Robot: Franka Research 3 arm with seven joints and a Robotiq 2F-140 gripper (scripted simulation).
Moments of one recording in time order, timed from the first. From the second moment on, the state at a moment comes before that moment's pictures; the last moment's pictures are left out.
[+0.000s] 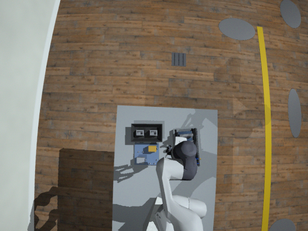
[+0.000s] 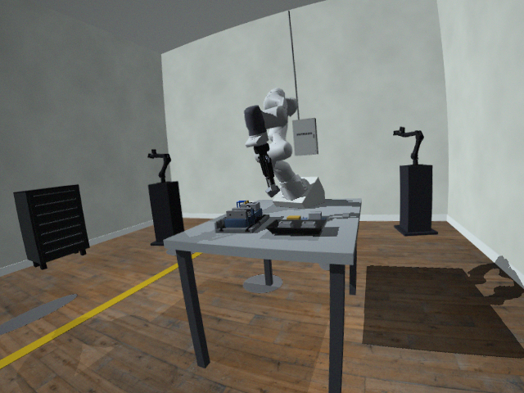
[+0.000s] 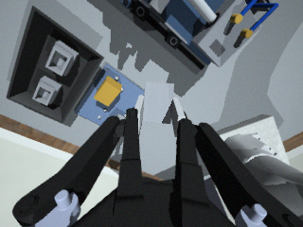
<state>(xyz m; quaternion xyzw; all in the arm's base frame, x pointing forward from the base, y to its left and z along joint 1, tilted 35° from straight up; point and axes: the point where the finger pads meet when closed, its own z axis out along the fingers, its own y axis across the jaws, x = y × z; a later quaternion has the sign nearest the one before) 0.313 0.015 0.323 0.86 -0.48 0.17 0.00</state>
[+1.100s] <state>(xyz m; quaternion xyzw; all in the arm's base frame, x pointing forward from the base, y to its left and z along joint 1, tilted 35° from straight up) 0.302 0.043 0.299 0.97 -0.13 0.16 0.10</state>
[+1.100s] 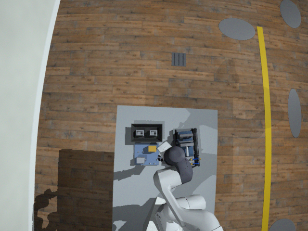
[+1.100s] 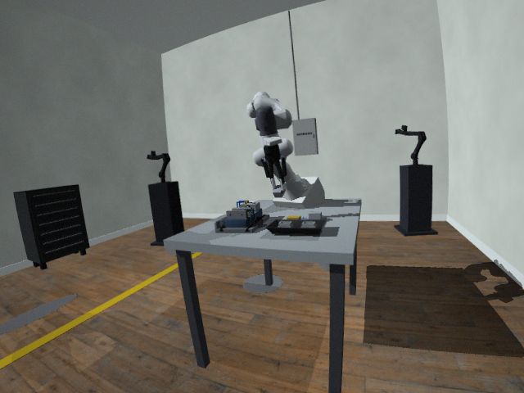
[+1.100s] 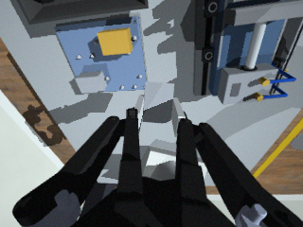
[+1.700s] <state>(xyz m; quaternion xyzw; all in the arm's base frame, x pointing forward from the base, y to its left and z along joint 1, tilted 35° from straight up) 0.299 0.060 0.287 0.97 0.08 0.15 0.15</state>
